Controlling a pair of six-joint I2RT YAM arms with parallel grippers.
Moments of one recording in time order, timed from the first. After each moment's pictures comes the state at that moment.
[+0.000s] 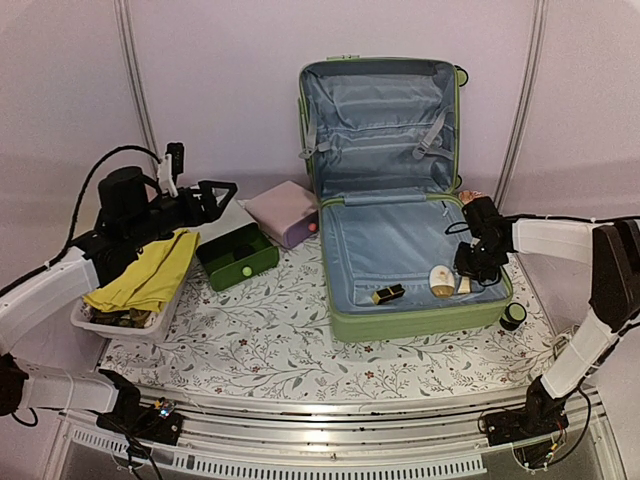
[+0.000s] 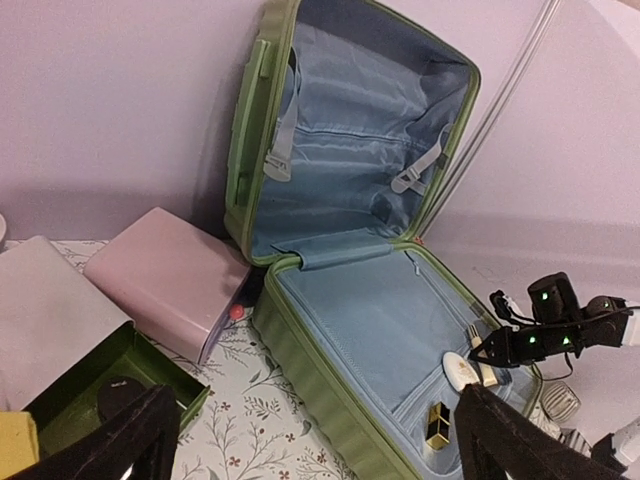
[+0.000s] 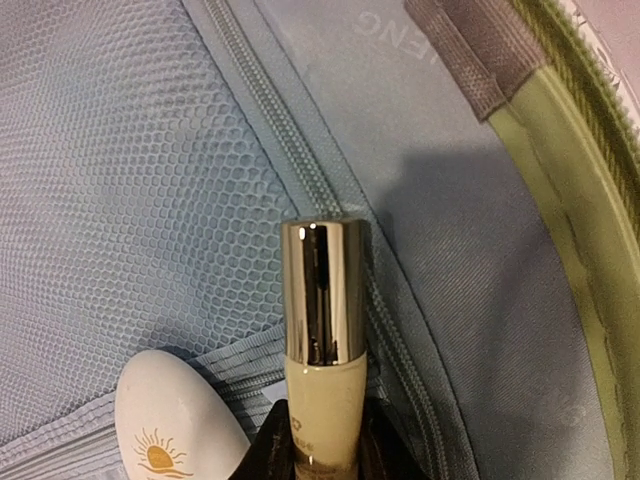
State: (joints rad) left arm -0.41 1.09 0.88 0.10 0.19 -0.41; right arm 0.28 1.63 1.05 -0.53 0.20 0.61
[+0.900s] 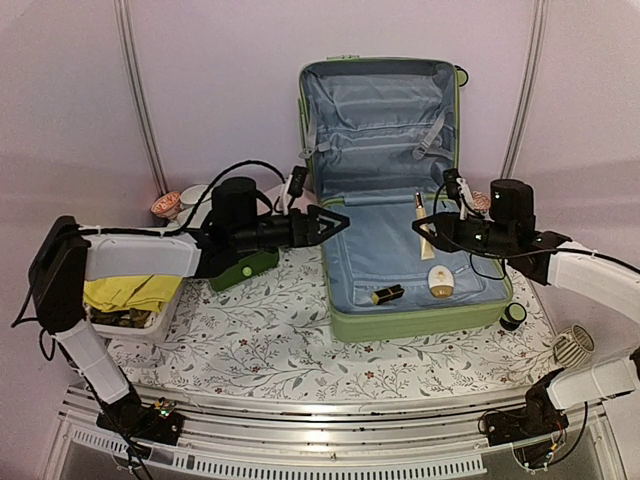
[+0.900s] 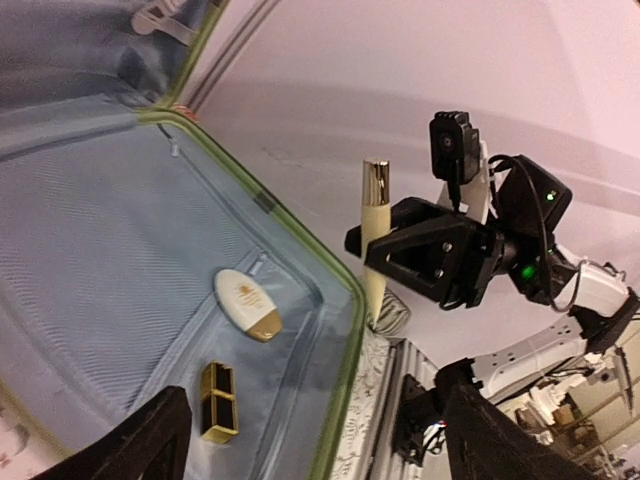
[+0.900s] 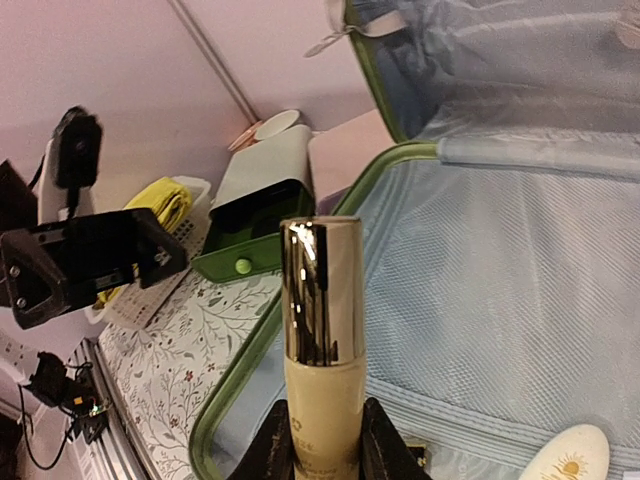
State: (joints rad) left arm -0.74 1.67 1.08 0.49 0.49 -0.66; right arm 0.45 1.22 0.87 0.02 -0.38 0.34
